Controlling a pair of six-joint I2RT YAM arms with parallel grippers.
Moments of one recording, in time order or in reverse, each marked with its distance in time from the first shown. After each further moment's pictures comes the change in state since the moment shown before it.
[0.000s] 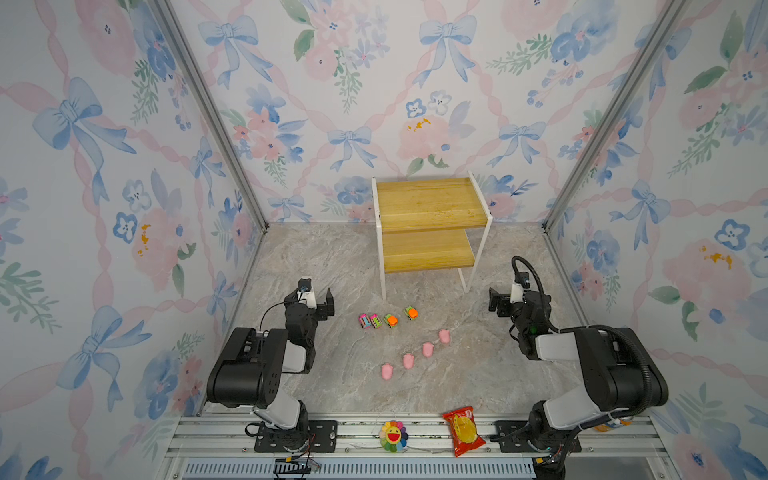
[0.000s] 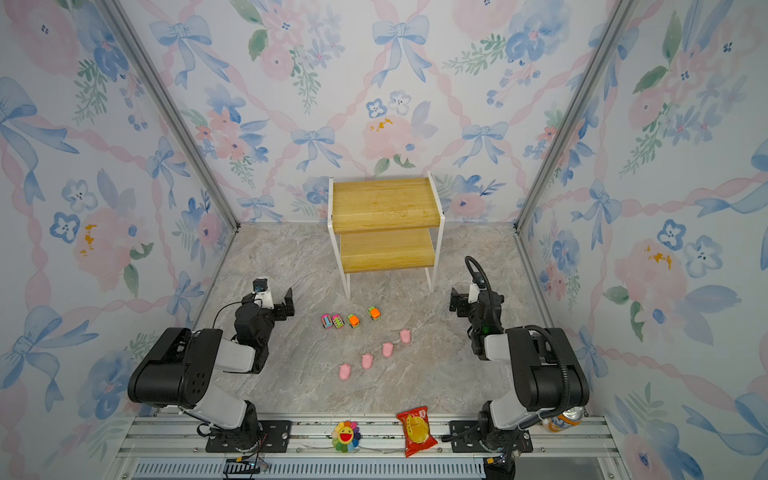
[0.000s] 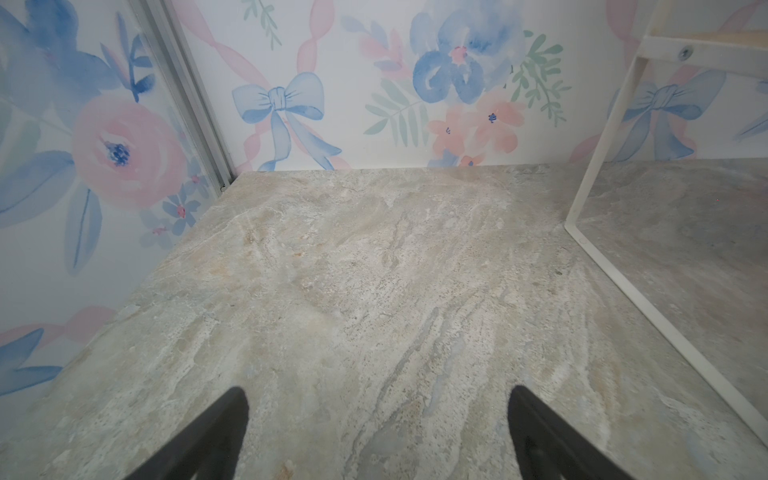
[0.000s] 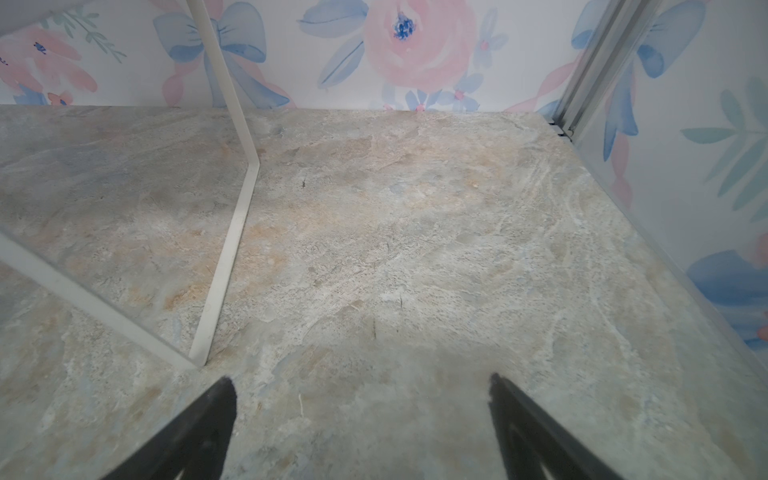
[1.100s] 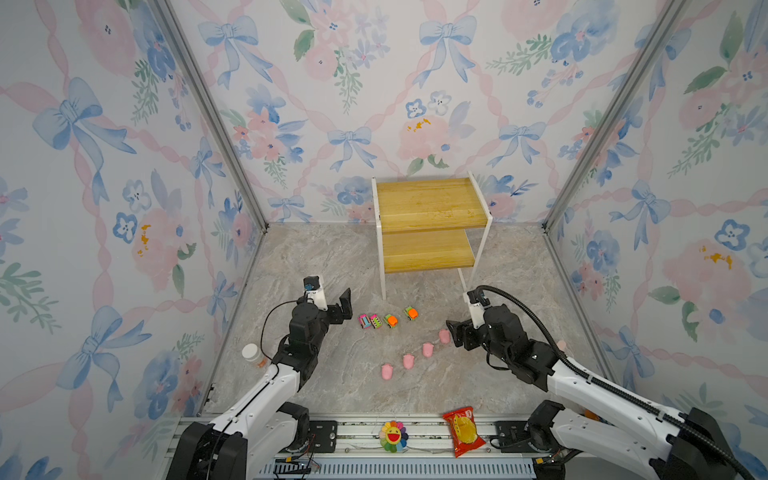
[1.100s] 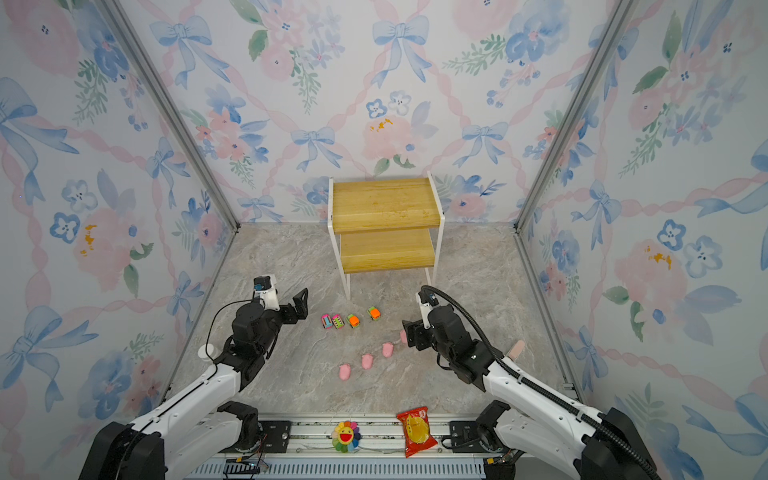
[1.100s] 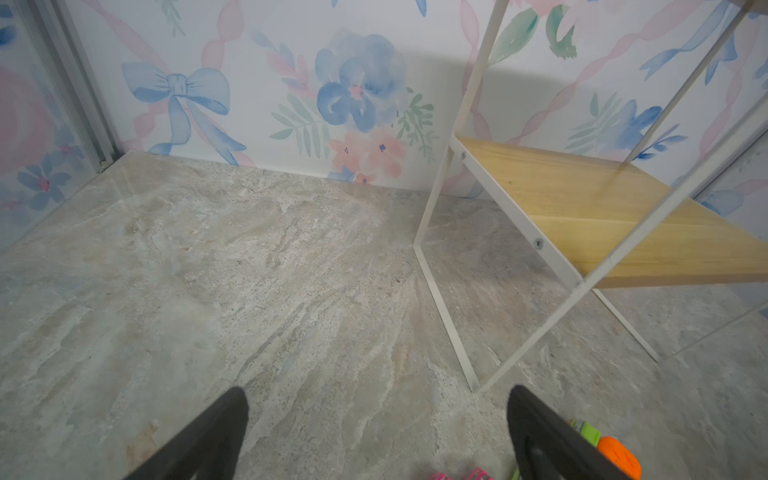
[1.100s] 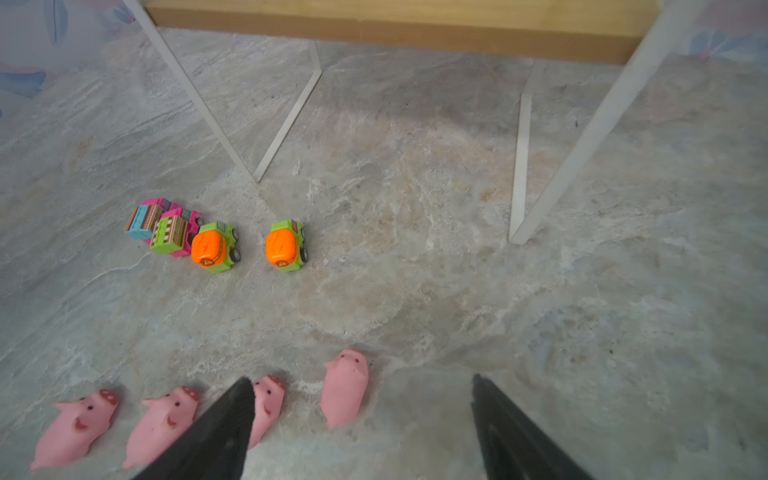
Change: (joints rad) left arm -0.238 -0.622 0.048 -0.709 0.000 -0.301; right arm 0.709 -0.599 0.108 -0.959 0.195 0.266
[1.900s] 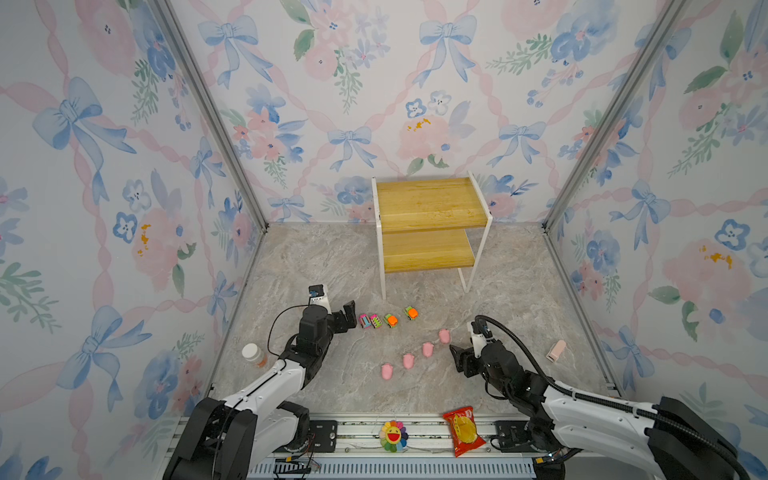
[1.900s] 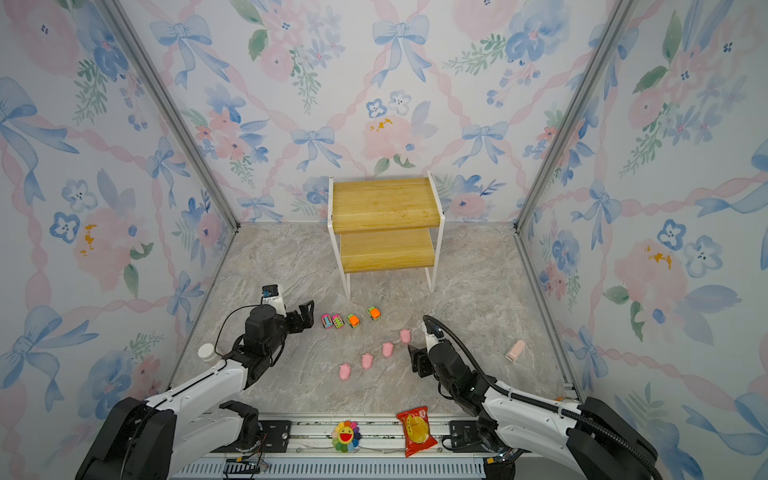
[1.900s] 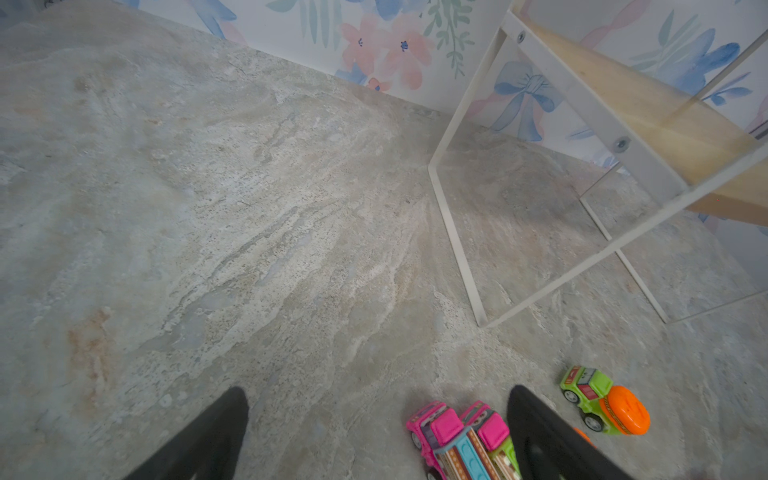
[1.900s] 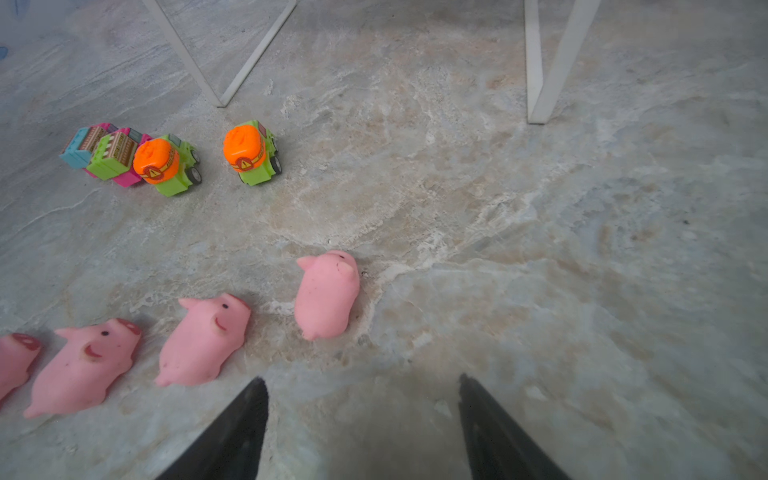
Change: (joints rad) left arm -0.018 0.140 -0.011 -0.029 -0.003 -0.131; right arm 0.114 0.030 -0.352 0.404 0.116 0.123
